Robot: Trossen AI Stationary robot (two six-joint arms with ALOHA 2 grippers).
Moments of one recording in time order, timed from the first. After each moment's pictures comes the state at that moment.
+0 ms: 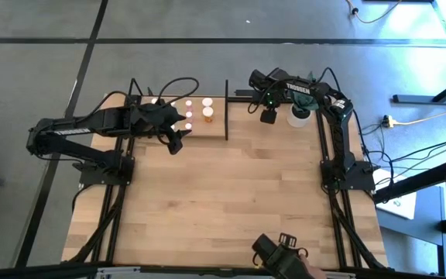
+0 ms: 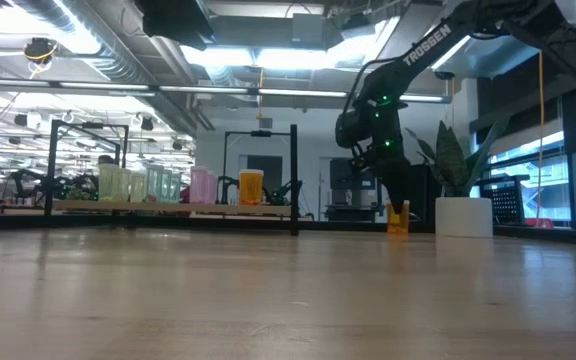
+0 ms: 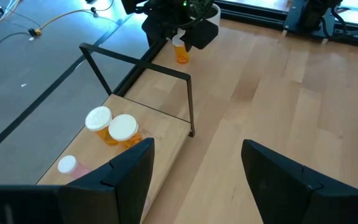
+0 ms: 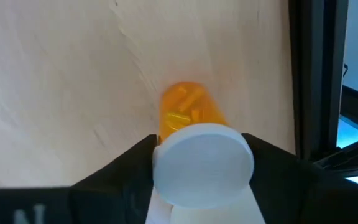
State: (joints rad) left arm 0.12 1.04 1.12 -0.70 -0.32 -0.17; right arm -0.76 2.09 1.63 -1.14 0.13 -0.44
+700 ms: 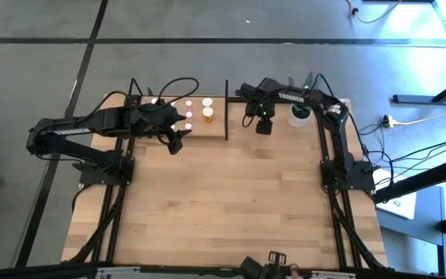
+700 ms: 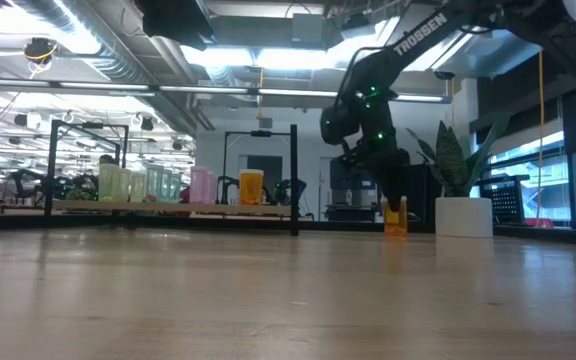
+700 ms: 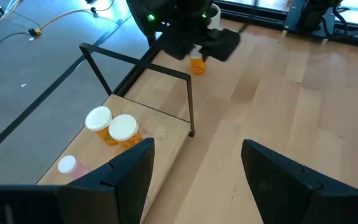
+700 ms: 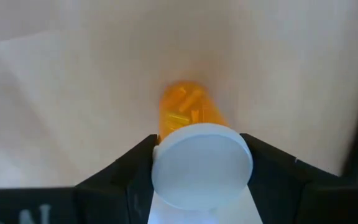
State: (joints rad) left arm 0.12 1.04 1.12 -0.70 -0.32 -0.17; right arm -0.61 2.09 1.64 -1.22 0.13 -0.39
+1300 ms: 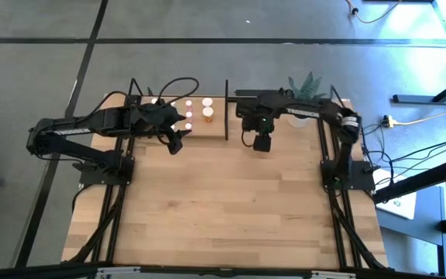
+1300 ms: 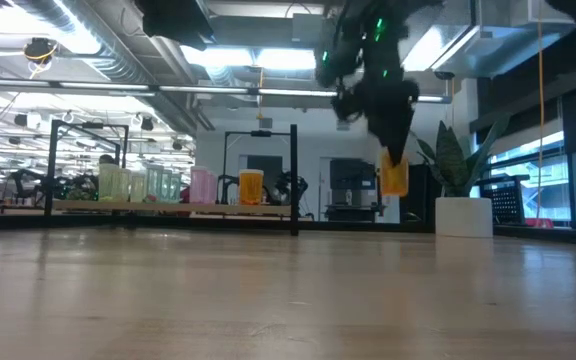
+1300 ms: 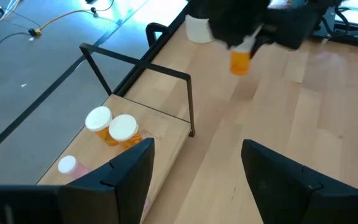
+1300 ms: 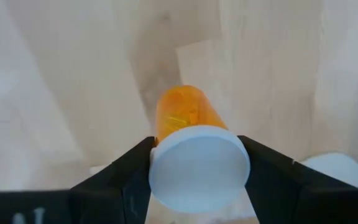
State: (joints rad) left arm 0.12 1.04 1.12 -0.70 -0.32 -0.17; right arm -0.34 1.90 1.64 -1.36 0.01 -0.15
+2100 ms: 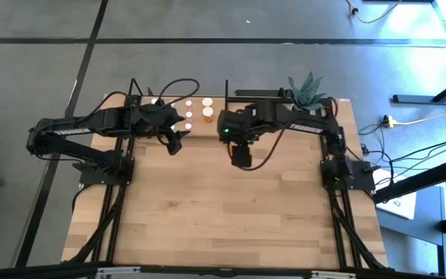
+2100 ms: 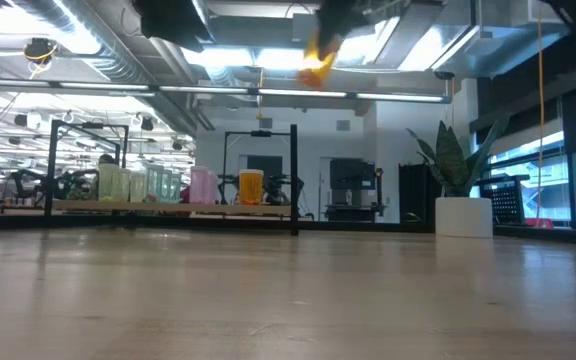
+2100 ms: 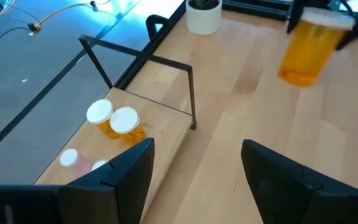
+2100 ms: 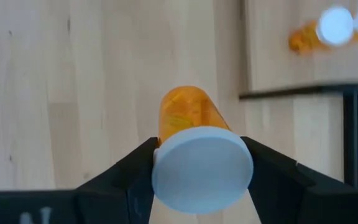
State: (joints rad) left arm 0.12 1.04 1.12 -0.73 -0.32 -0.17; right arm -0.03 2.04 2.32 -1.52 0.10 0.01
